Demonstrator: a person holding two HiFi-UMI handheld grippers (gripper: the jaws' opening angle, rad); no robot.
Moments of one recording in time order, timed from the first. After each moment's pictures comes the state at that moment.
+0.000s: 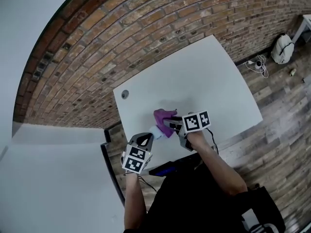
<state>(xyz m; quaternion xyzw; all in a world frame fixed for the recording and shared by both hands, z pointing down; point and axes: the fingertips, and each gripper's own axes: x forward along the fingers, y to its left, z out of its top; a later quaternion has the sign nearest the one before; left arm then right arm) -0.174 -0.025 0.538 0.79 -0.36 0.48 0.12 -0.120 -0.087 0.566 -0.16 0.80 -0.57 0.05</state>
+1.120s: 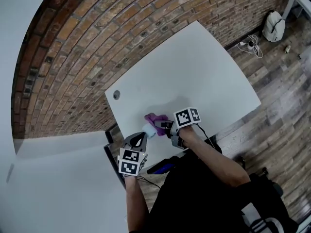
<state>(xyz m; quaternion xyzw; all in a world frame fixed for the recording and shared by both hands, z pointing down) -0.171 -0.020 0.538 0.79 -0.36 0.48 0.13 -0.143 -0.063 0.598 -0.11 0.69 -0.70 0.12</state>
